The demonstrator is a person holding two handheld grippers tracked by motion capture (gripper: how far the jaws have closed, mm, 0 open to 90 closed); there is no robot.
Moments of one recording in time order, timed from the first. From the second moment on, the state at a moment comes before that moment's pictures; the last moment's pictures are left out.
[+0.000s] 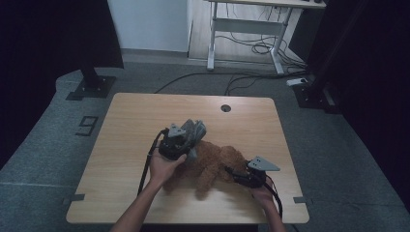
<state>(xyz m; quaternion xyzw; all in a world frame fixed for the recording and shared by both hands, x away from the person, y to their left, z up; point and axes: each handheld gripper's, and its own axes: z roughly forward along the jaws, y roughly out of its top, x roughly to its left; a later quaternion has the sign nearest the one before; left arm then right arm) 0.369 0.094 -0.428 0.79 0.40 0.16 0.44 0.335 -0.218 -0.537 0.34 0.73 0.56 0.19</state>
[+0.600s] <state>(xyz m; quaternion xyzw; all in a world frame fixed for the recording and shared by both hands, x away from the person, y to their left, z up) 0.371 0.138 -0.491 0.78 0.47 0.12 0.39 0.336 -0.221 -0.539 0.35 0.72 0.57 0.19</state>
